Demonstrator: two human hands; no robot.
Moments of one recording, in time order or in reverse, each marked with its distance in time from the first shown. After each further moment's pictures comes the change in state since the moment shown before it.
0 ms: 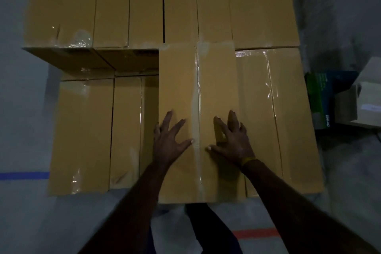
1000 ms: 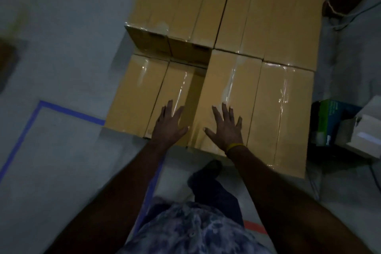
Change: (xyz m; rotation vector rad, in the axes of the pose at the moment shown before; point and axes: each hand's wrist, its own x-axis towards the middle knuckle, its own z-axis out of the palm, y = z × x) left_hand -0.215 0.020 -0.116 0.085 0.108 -0.172; right_hand -0.181 -0.128 -0.018 -0.298 0.090 -0.260
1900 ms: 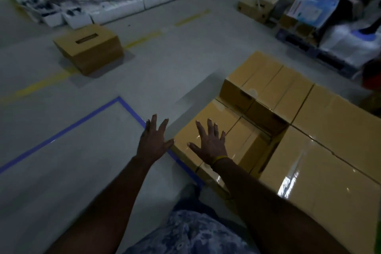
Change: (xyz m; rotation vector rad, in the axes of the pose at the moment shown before) left_hand -0.236 -0.314 -0.162 -0.119 0.465 -0.365; right_hand -0.076 -0.415 0.044 -0.191 0.032 -0.499
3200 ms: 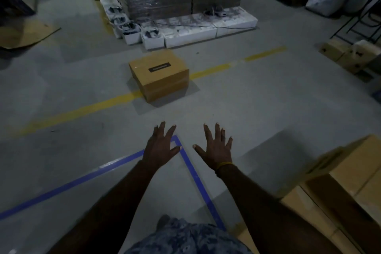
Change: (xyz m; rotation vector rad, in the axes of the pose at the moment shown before) left_hand 0.339 -0.382 -0.243 0.016 0.080 -0.258; right_hand 0.466 -0.405 -0.030 -0.045 -0.024 -0.237
